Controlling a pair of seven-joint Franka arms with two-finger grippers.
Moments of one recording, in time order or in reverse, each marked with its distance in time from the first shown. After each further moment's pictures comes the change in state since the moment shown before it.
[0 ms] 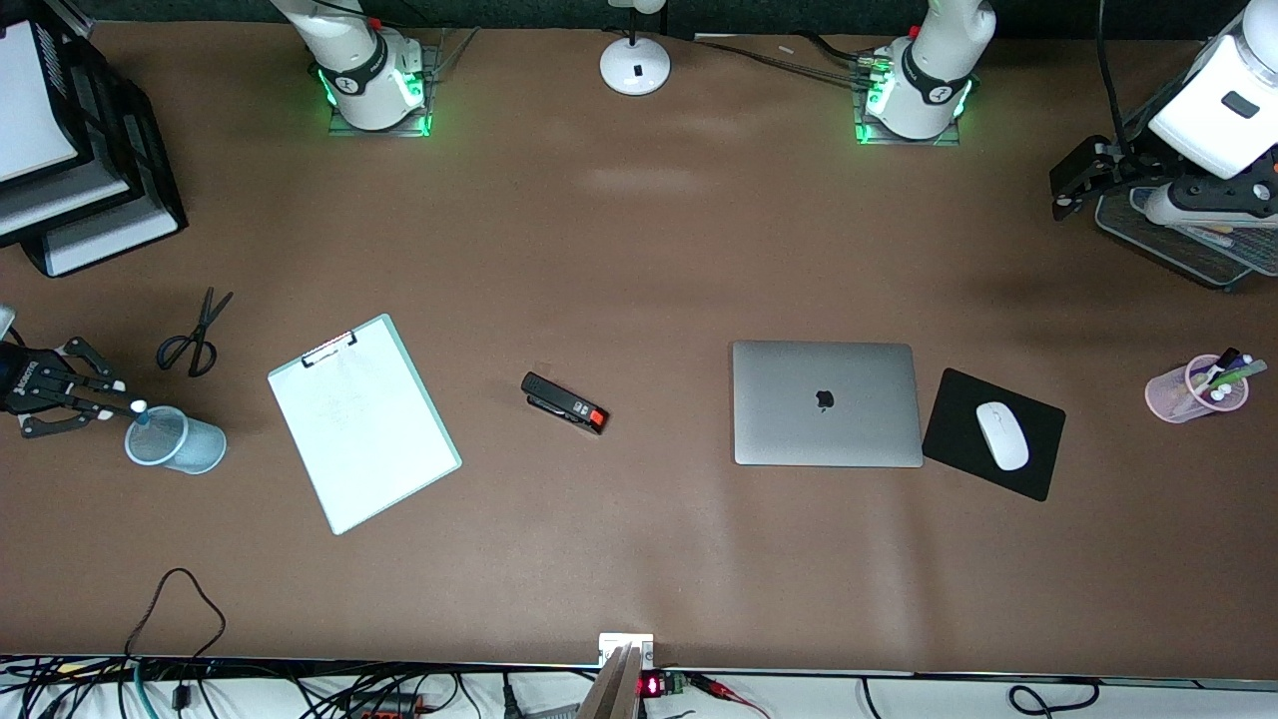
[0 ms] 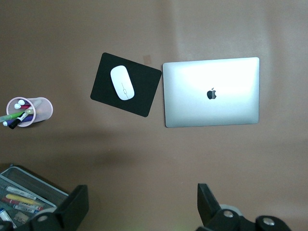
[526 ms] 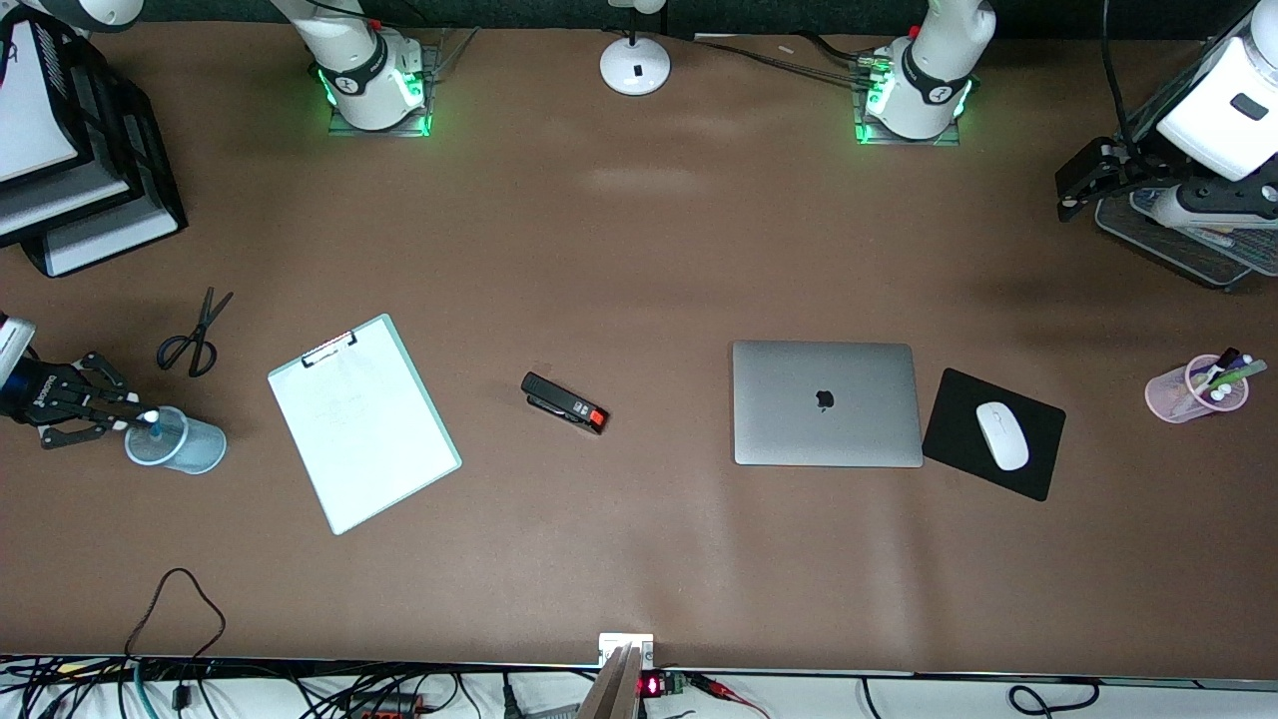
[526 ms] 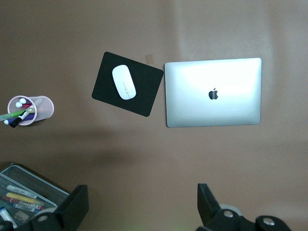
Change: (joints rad) left arm 0.002 0.000 0.008 -0.001 -0.001 0.000 0.001; right arm -0.014 0.074 0.000 0.031 0.020 -0.001 -0.101
